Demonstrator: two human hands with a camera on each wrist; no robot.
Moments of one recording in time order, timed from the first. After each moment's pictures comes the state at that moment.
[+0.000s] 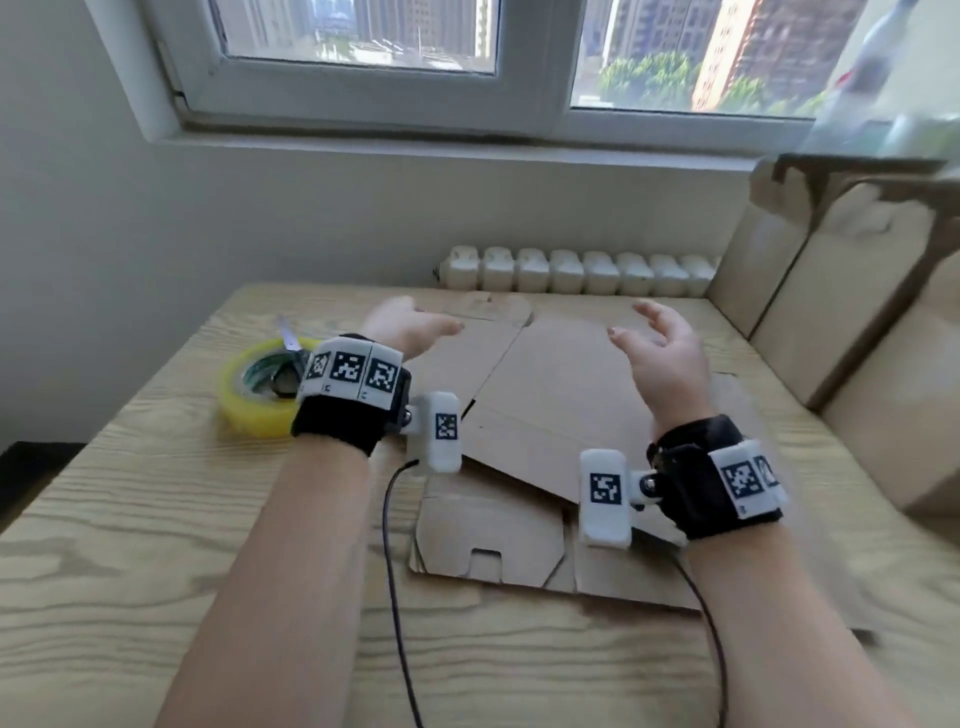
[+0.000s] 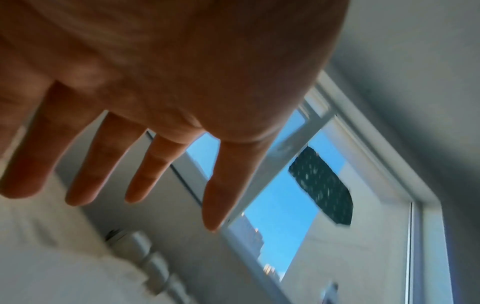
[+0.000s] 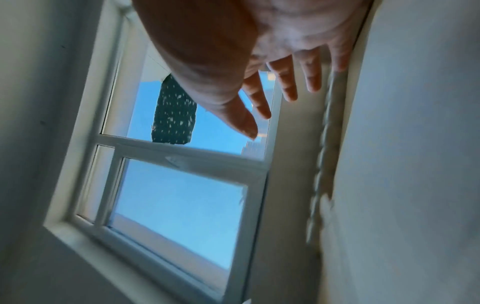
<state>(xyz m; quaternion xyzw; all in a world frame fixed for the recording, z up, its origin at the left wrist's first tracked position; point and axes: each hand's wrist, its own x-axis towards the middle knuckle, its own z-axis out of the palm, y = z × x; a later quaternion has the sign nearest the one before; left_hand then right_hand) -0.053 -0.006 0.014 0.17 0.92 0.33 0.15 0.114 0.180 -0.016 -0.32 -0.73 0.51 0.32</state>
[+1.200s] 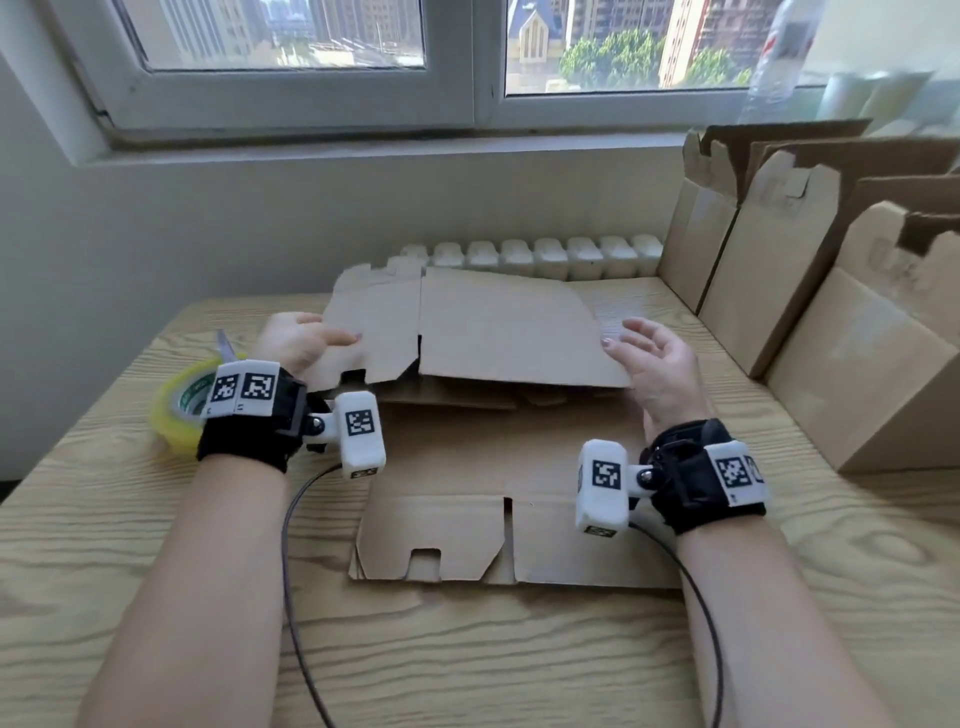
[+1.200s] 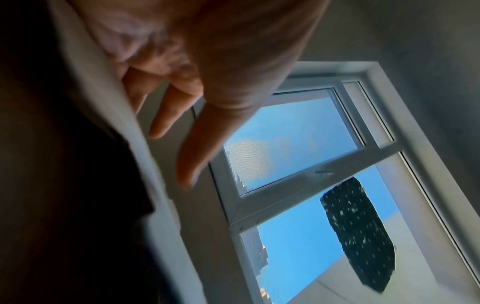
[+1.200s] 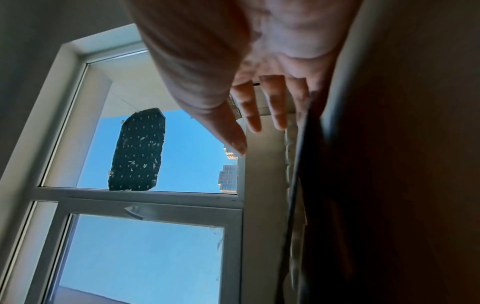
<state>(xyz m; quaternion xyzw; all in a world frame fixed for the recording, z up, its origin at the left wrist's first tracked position) -0.074 -0.024 -0.014 0.07 0.81 0.56 0.14 0.151 0.236 -0.046 -0.32 -0.61 0.65 0.33</state>
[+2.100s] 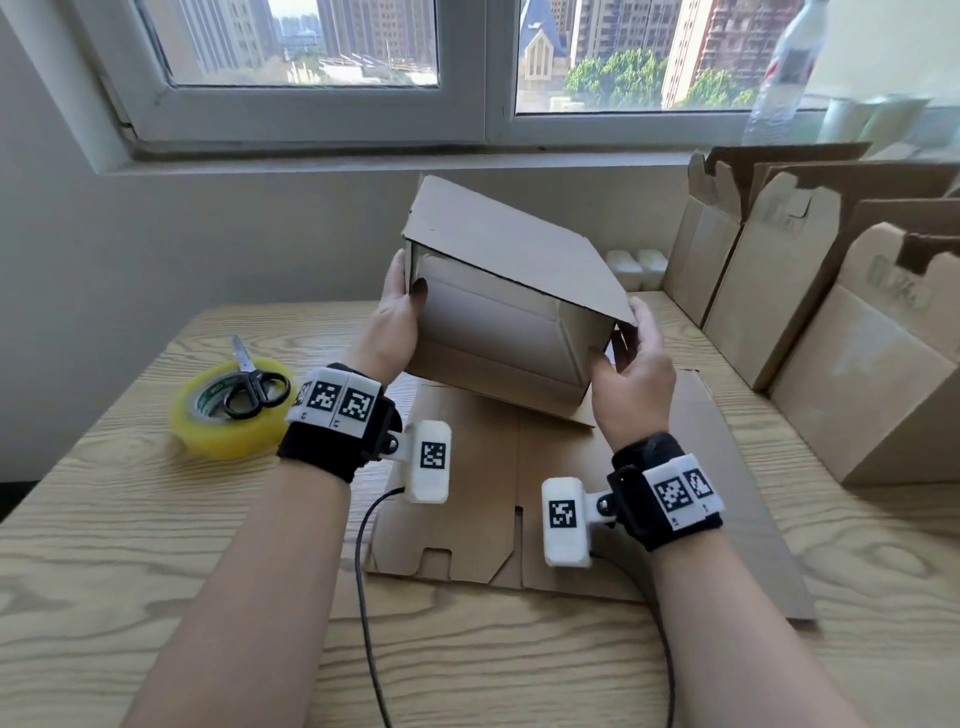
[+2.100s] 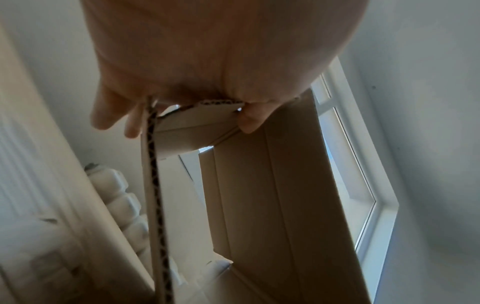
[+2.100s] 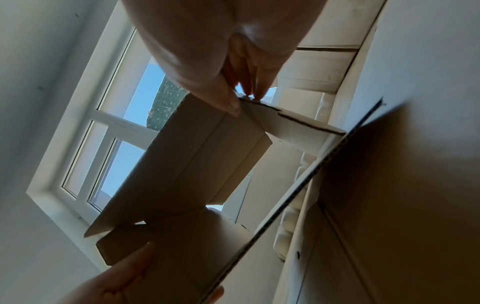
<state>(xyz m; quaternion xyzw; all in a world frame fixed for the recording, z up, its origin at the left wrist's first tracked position) -0.031 0.034 0.002 0.29 0.72 0.63 0.10 0.131 0.200 -0.049 -0.22 -0.69 0.51 0.47</state>
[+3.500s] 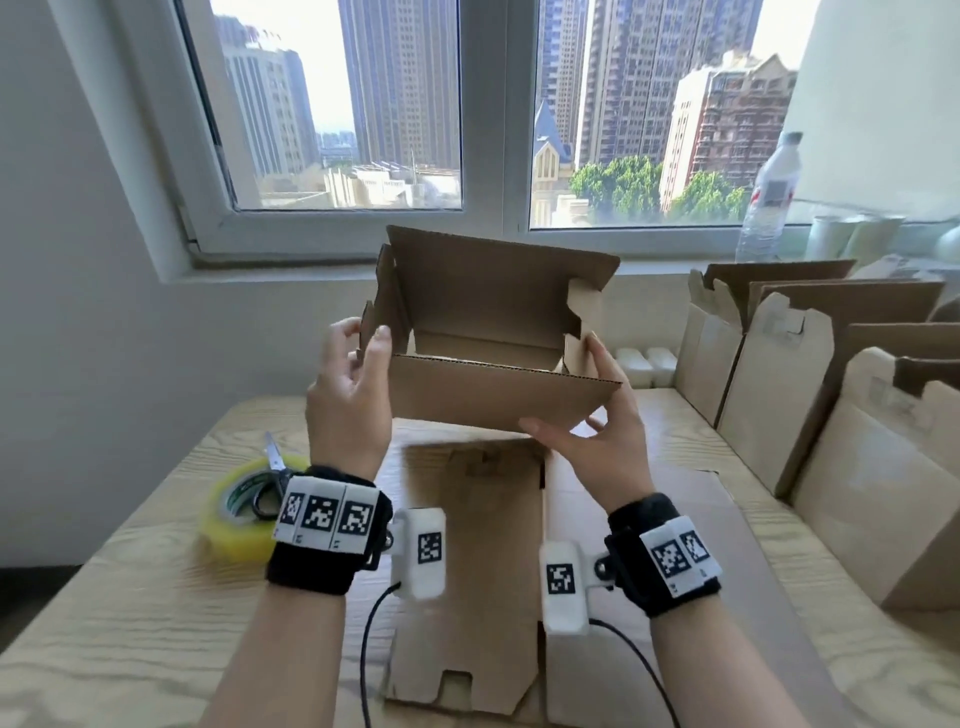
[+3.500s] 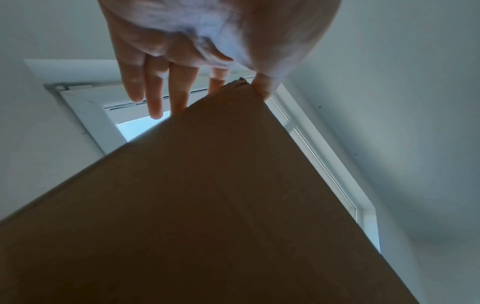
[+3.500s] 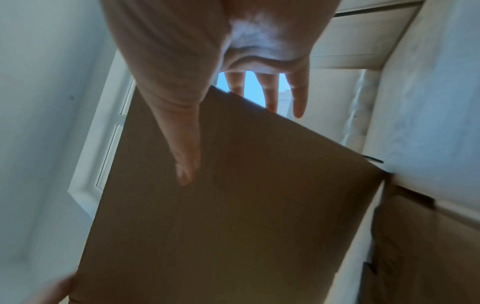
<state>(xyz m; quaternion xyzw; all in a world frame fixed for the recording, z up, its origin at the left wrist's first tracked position) -0.010 -0.002 0.046 0.18 0.73 0.62 -0.21 0.101 0.196 -0.009 -0.08 -0.74 0.52 0.43</state>
